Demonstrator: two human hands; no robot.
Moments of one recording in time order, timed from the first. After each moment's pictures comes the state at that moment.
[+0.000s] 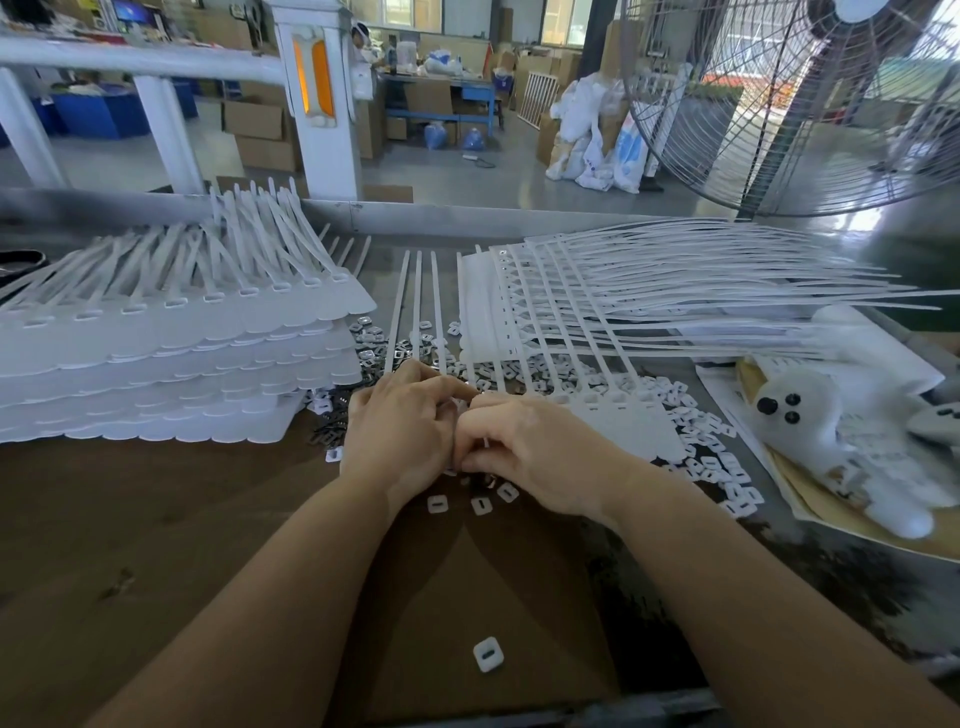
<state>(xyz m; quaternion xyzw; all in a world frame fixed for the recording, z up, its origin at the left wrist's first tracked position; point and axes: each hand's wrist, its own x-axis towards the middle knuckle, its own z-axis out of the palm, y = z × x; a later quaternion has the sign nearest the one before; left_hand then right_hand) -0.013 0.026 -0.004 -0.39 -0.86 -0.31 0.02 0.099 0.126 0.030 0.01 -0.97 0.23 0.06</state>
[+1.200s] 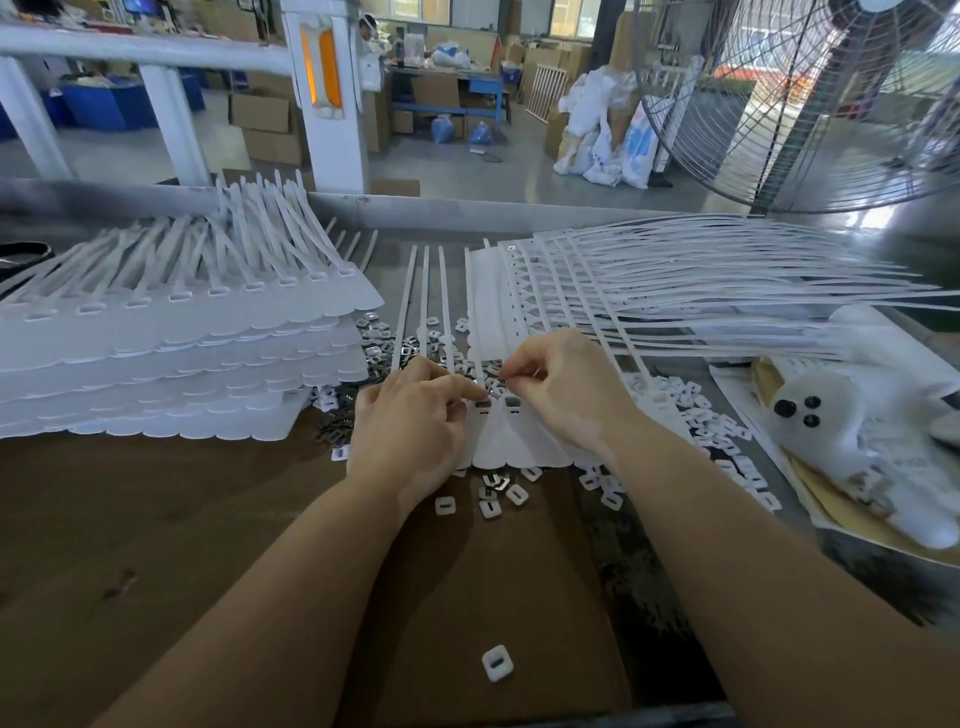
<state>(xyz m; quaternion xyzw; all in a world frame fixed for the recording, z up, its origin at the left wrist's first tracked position) -0.010 0.028 -0.004 -0.39 -0.87 -0.31 0.04 0.073 0.152 0.034 -0.22 -0.92 0.26 0.19</state>
